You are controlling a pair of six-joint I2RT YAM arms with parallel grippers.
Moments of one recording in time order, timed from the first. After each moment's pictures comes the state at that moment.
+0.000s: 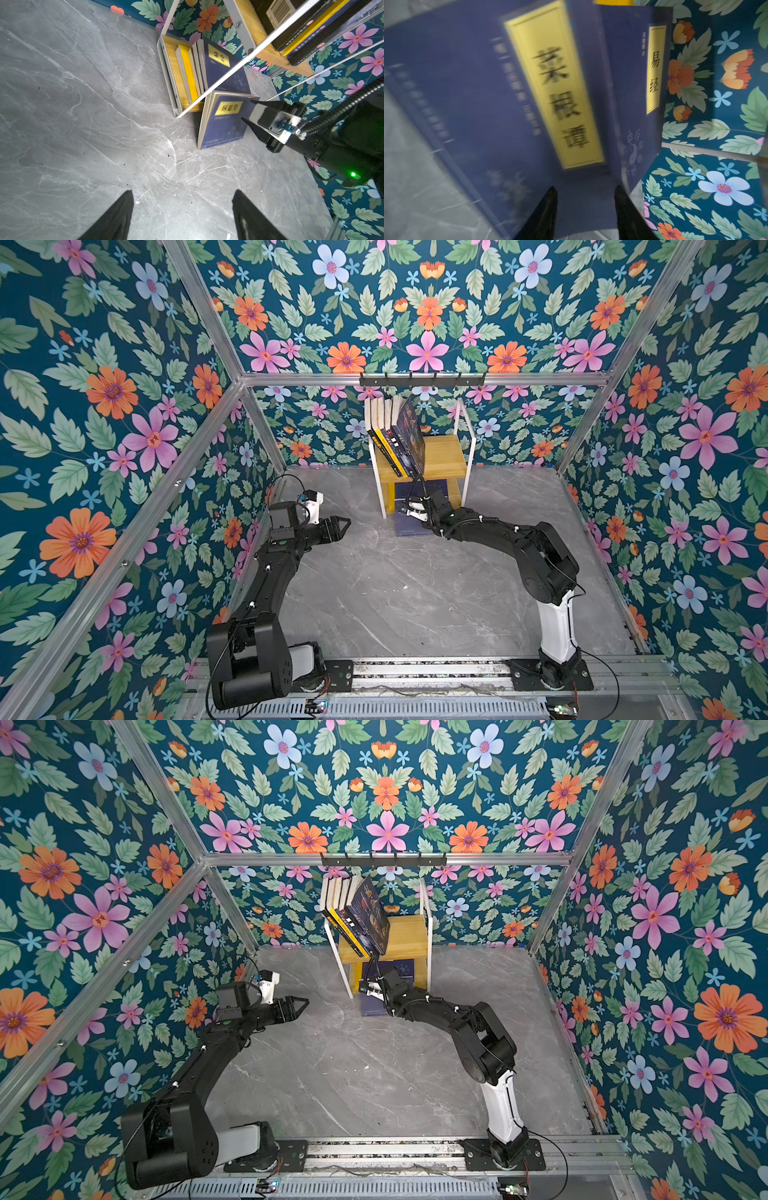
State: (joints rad) left arm 0.11 1.26 0.81 -0.22 0.67 -0.18; right arm 0.65 2.05 1.49 -0.16 0.40 -0.91
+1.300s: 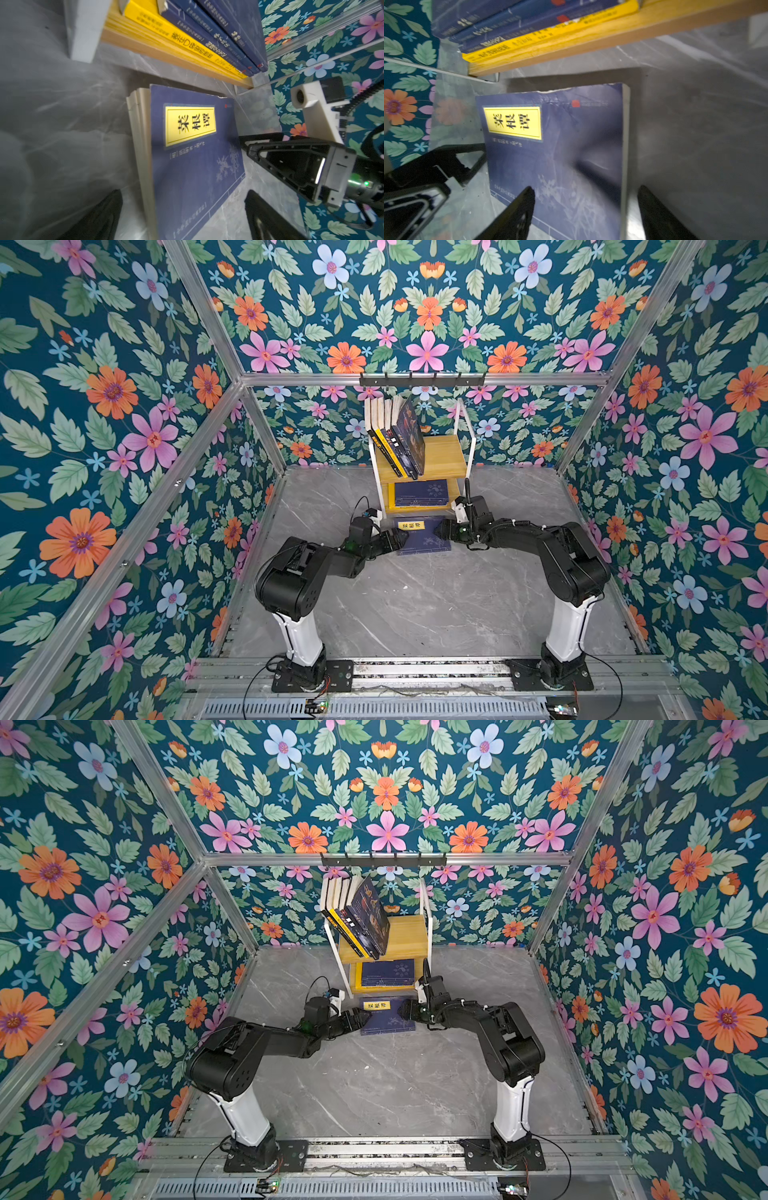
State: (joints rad) left arm -0.42 1.83 0.71 0.57 0.40 -0.72; right arm 0.41 1.95 1.10 -0.01 -0.36 0.52
